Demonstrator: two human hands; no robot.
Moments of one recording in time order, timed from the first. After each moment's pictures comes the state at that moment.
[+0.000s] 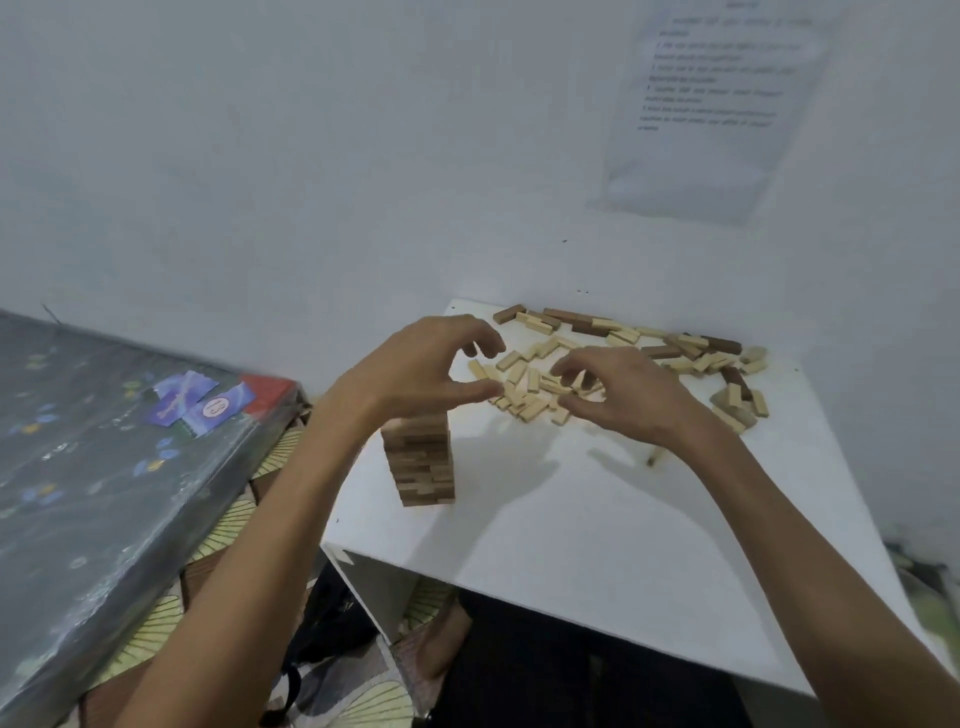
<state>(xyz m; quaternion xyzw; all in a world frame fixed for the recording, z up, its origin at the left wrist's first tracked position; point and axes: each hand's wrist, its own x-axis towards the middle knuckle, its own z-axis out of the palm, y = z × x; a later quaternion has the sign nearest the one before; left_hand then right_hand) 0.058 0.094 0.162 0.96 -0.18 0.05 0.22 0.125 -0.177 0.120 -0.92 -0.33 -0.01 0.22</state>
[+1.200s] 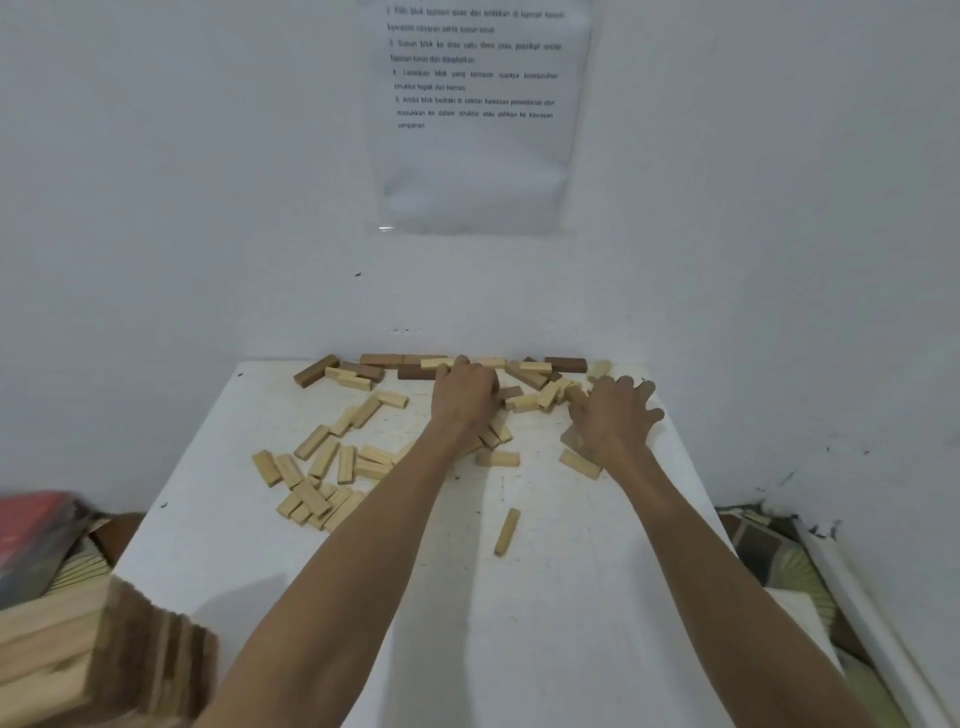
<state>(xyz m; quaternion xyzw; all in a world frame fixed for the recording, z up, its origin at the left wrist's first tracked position) 0.352 -0.162 -0.013 0.99 -0.13 0.07 0.07 0.288 -0.343 0.014 -0.97 0.20 -0.03 0.12</state>
